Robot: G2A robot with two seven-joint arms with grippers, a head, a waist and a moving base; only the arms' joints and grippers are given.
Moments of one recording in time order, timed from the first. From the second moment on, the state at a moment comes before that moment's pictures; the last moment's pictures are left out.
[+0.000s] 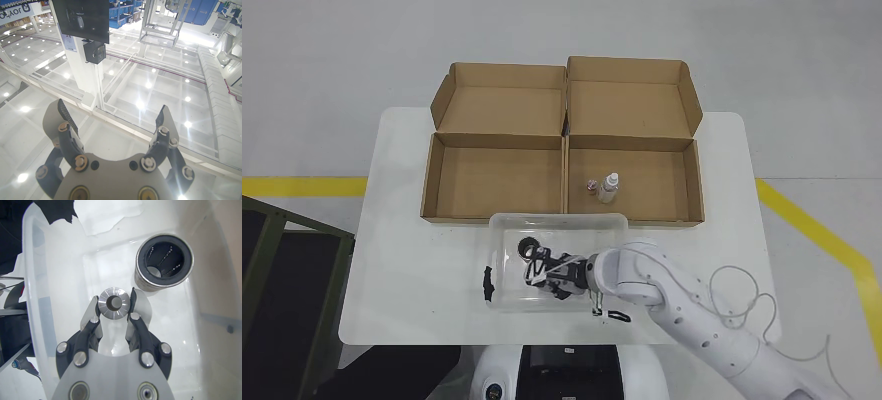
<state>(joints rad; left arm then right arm) -0.42 -0.34 -0.17 -1.17 3.07 0.50 0.07 -0.95 -1.21 0.71 -1.67 -1.01 -0.58 0.83</state>
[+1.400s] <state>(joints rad) -0.42 -0.34 -0.17 -1.17 3.07 0.50 0.07 -0.91 -1.22 0.84 -1.83 -0.92 -0.56 0.55</state>
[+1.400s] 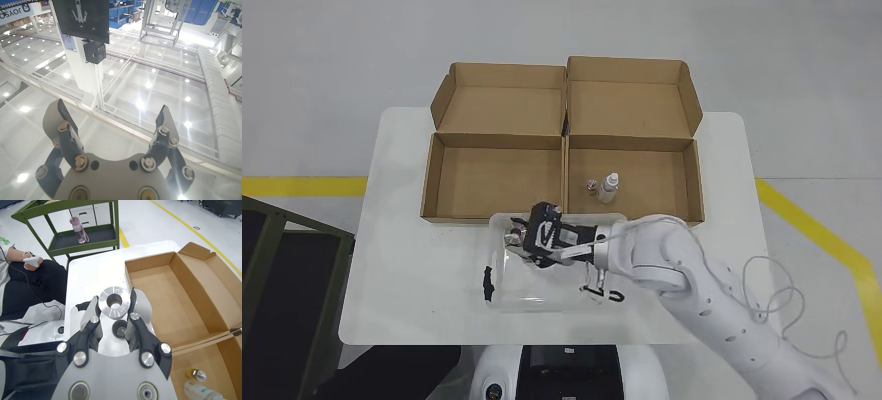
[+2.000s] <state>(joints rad) -0.42 -0.34 -0.17 -1.17 3.07 0.50 0.07 -0.92 -1.19 1.04 -1.89 -0.95 -0.55 0.46</state>
